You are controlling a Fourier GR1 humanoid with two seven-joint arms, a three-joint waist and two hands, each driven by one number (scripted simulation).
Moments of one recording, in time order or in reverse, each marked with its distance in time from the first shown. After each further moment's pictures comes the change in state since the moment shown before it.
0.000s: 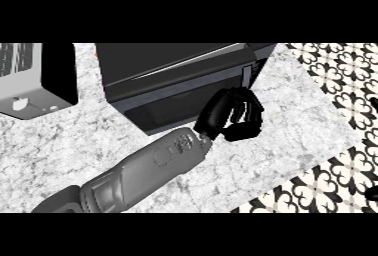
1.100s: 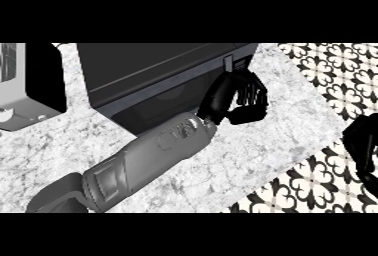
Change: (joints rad) left arm -0.118 0.000 0.005 0.077 0.114 0.039 -0.015; right arm -0.107 -0.099 0.173 -0.290 -0.018 0.143 0.148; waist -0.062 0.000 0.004
